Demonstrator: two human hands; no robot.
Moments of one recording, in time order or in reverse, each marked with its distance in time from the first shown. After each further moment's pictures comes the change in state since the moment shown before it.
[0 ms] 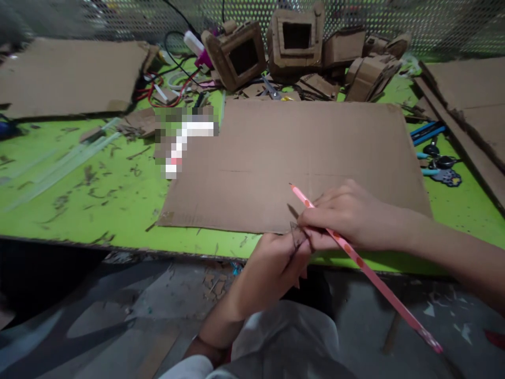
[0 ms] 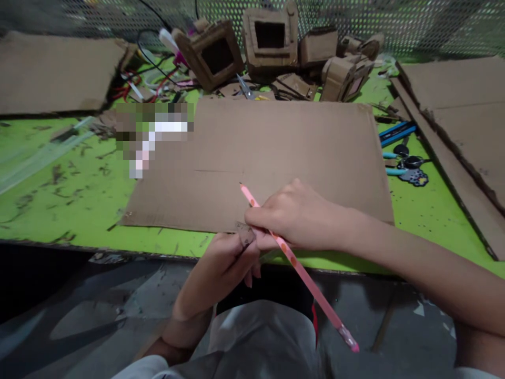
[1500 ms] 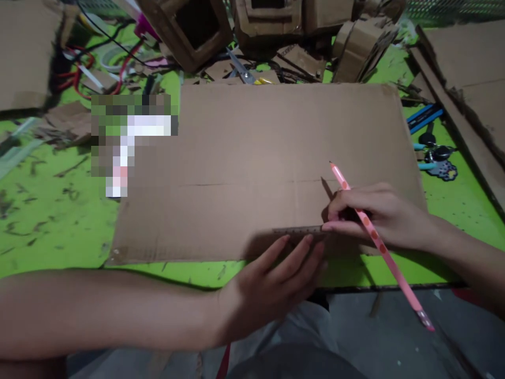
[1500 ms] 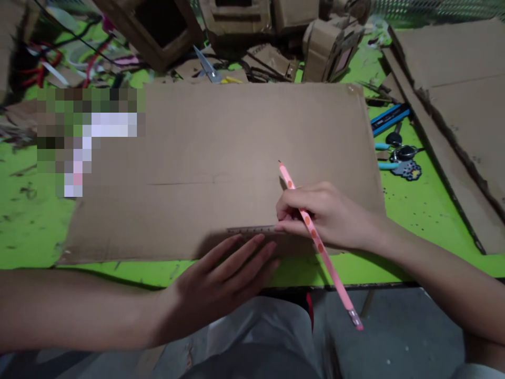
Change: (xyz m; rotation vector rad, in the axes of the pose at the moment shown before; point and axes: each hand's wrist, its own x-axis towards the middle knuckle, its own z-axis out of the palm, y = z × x) left_hand 0.007 -0.016 -0.008 1.302 -0.074 0.838; right_hand -0.050 0.029 -0.002 0.425 0.131 0.405
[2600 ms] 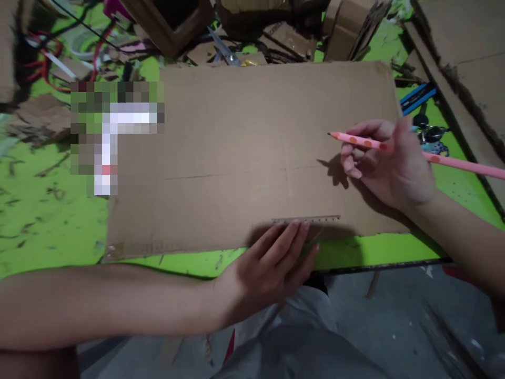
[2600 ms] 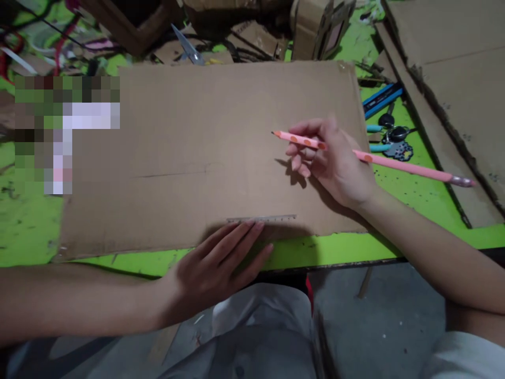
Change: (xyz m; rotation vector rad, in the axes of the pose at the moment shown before) left_hand 0.000 -0.005 -0.002 -0.065 0.022 0.005; right_hand 0.006 0.018 0.001 0.847 0.541 0.333
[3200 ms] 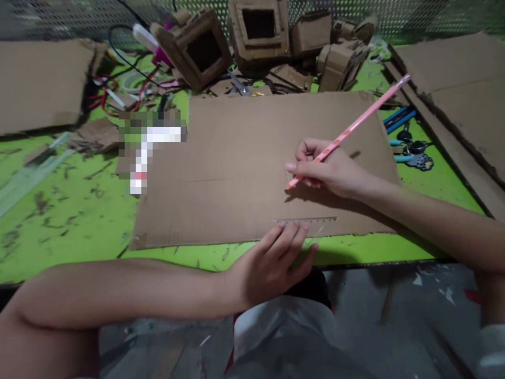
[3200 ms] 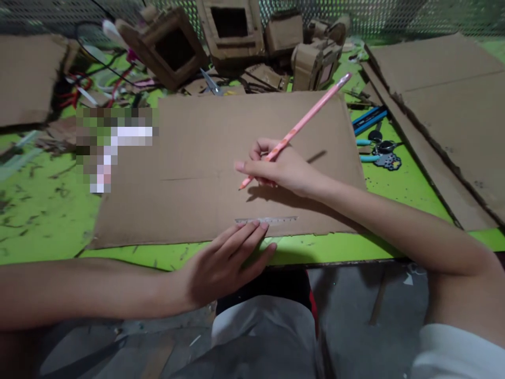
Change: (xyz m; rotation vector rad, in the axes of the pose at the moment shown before) left_hand -0.001 0.008 0.008 0.074 0.025 0.013; right_hand 0.028 -0.002 0.049 -0.166 -0.269 -0.038
